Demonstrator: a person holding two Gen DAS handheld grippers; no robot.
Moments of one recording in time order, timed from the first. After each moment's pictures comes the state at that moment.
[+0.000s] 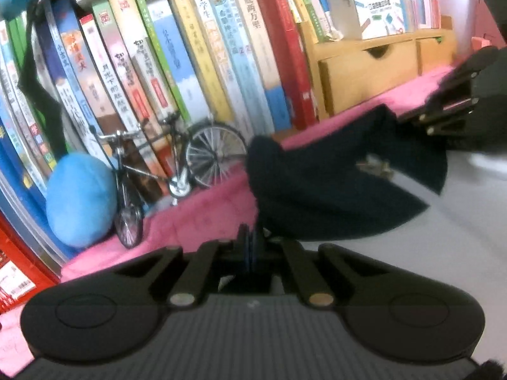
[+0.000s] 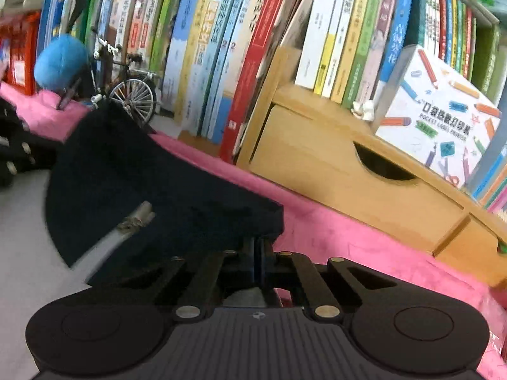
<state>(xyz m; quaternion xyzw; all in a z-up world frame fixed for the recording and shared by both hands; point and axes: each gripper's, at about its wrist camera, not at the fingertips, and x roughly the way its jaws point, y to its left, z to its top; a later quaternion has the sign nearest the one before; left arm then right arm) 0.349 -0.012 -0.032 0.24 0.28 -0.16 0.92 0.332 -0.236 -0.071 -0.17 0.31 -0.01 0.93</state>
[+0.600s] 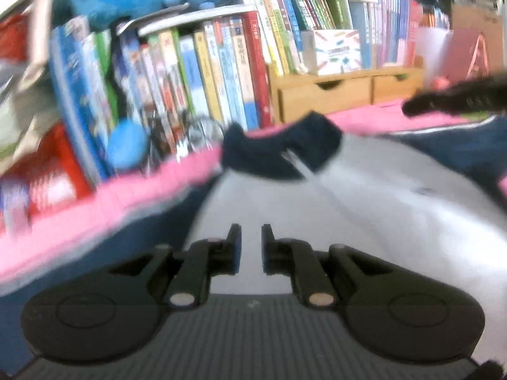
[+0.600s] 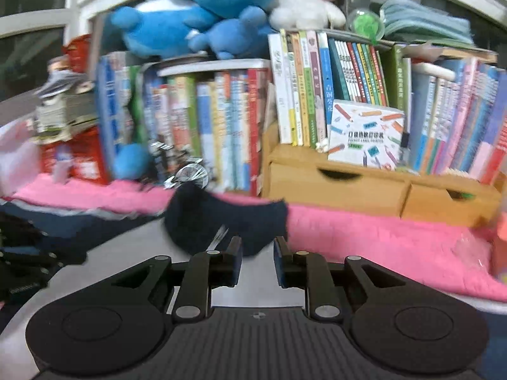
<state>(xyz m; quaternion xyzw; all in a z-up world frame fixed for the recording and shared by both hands) 0.127 0.005 0.040 0.10 0.31 -0.17 0.93 0.136 -0.249 0.036 0.00 0.26 0.03 0.96</state>
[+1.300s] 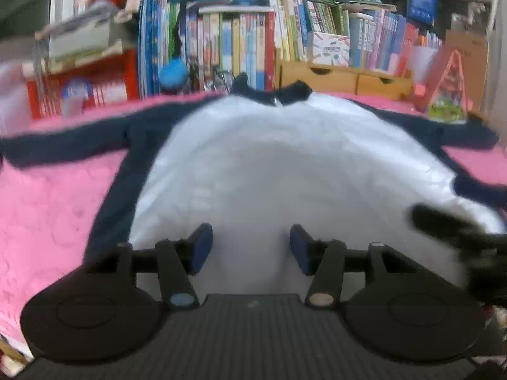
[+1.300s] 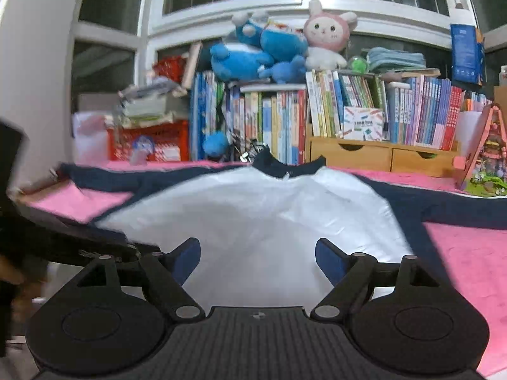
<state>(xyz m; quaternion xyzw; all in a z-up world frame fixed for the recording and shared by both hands) -0.060 0.010 -0.007 0.04 0.27 -0.11 0.96 -0.135 -0.123 -0.059 0.00 0.16 0.02 0.99</state>
